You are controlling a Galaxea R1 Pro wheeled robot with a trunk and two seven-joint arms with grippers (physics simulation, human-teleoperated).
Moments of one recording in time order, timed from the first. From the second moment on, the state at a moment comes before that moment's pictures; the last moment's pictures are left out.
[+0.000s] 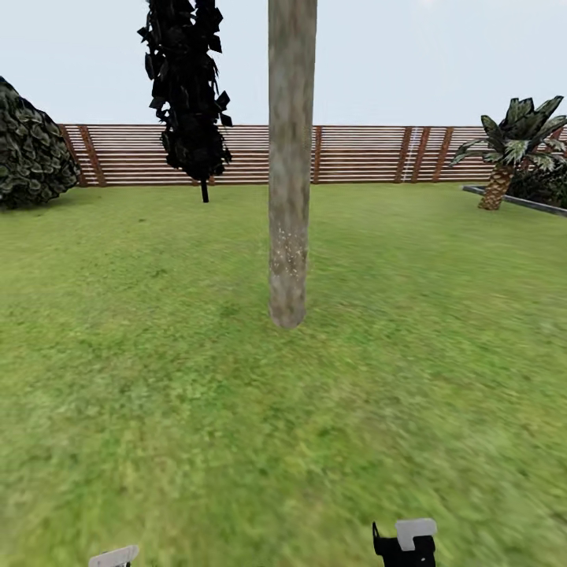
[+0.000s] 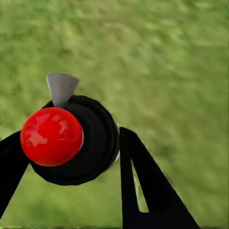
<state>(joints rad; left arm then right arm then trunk) -0.33 0.18 -0.11 -0.12 0.35 -0.46 -0.01 -0.43 -0.02 0.41 -0.03 -0.21 -0.58 -0.24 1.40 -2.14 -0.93</state>
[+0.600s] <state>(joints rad) -0.33 0.18 -0.11 -0.12 0.35 -0.46 -0.01 -0.43 -0.01 0.41 -0.03 -0.21 -0.58 -0.24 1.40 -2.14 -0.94</state>
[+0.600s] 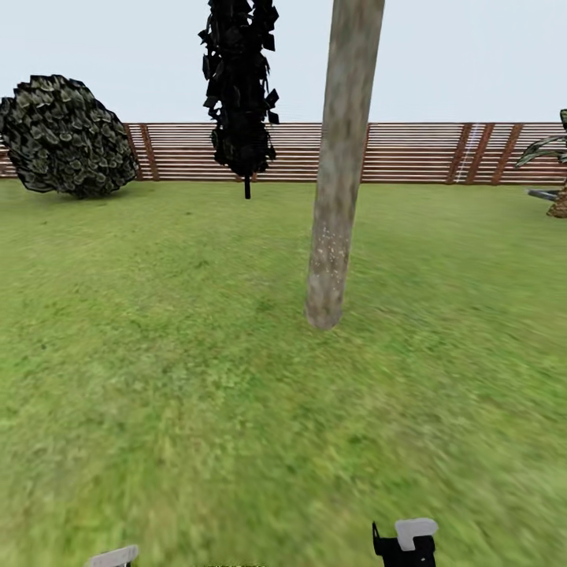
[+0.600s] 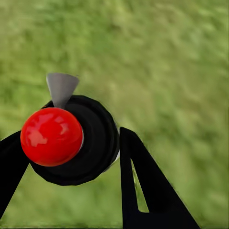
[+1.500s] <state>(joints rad) -0.33 0.18 -0.11 -0.12 0.35 -0.46 -0.01 -0.43 -0.01 0.41 -0.03 -0.21 -0.58 -0.23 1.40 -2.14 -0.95</state>
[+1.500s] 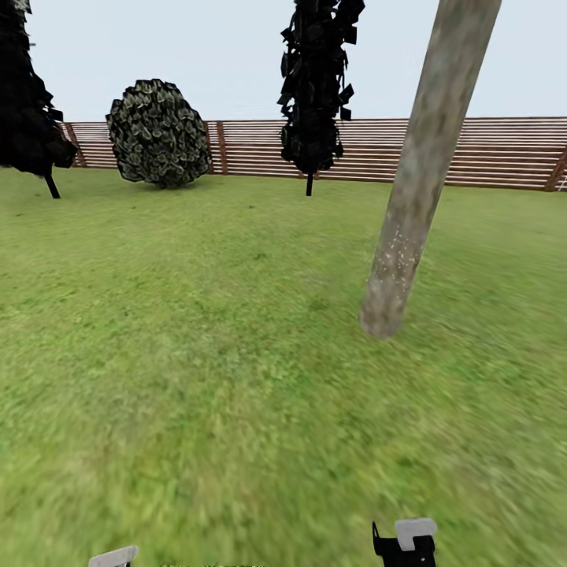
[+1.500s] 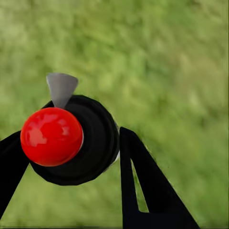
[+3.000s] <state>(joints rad) -0.33 0.18 -0.11 -0.12 0.35 -0.46 -0.01 -0.43 -0.01 0.41 -0.03 -0.21 -0.58 -0.23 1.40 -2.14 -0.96</state>
